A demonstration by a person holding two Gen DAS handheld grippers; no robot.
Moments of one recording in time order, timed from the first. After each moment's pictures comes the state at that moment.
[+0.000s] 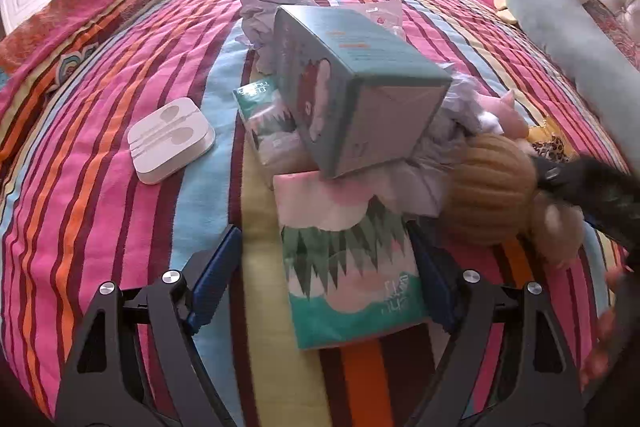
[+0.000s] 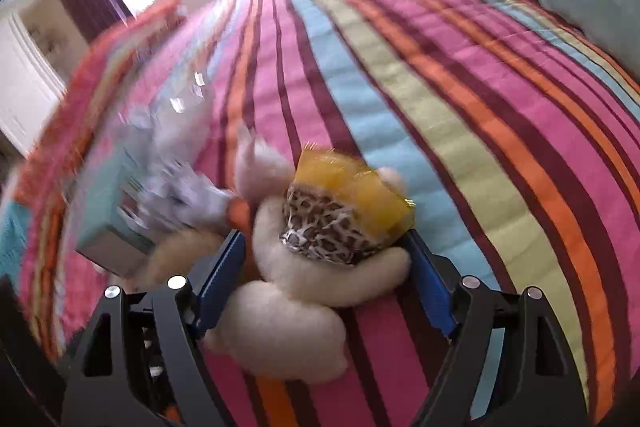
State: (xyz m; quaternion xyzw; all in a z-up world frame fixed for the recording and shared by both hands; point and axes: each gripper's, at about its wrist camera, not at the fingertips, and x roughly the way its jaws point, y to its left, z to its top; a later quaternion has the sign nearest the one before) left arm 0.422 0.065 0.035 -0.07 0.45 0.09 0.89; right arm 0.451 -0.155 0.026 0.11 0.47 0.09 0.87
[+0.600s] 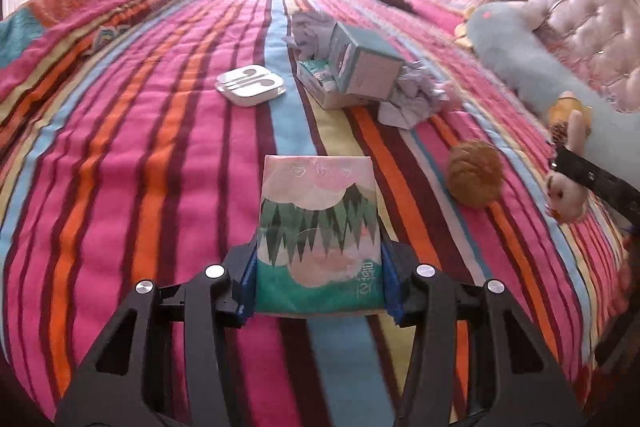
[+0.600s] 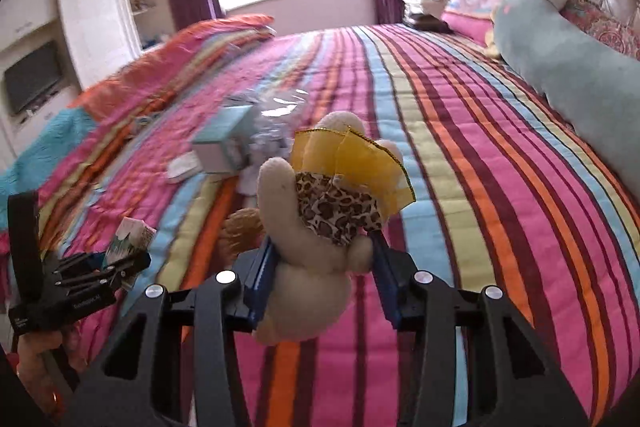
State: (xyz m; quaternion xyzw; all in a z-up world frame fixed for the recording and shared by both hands) left arm 0.269 0.108 0.053 -0.11 0.38 0.02 0.92; right arm 0.305 -0.190 0.082 0.01 0.34 0.21 0.92
